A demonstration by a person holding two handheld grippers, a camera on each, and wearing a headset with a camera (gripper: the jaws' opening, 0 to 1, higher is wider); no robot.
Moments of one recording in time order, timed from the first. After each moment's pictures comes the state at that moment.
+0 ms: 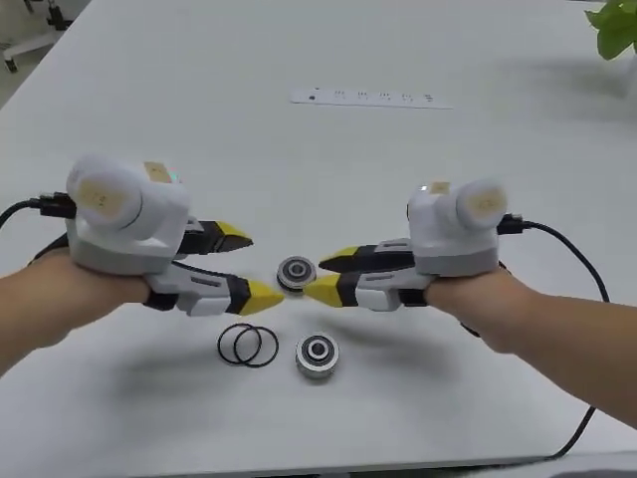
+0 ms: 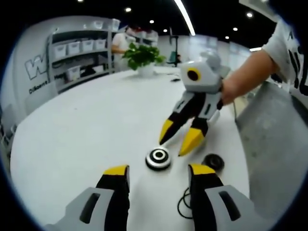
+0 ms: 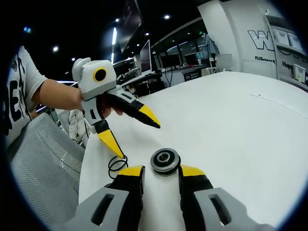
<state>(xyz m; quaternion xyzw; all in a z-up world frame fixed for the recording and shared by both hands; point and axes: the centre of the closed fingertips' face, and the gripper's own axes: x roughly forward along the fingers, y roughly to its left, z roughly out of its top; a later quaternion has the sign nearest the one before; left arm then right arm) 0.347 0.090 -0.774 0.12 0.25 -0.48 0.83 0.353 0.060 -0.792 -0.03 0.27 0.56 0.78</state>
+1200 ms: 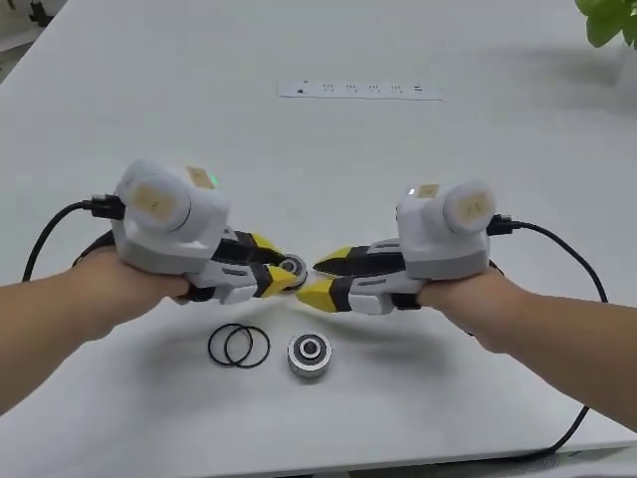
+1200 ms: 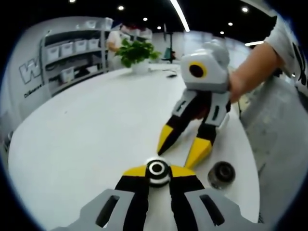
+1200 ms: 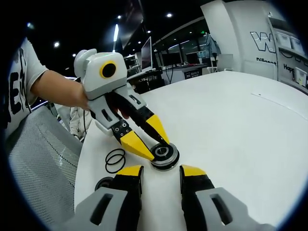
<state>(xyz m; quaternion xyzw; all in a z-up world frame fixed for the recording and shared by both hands) 0.358 0.061 -0.789 0.14 0.26 -0.50 0.82 0.350 0.057 -0.801 -0.05 0.26 0.57 0.78</state>
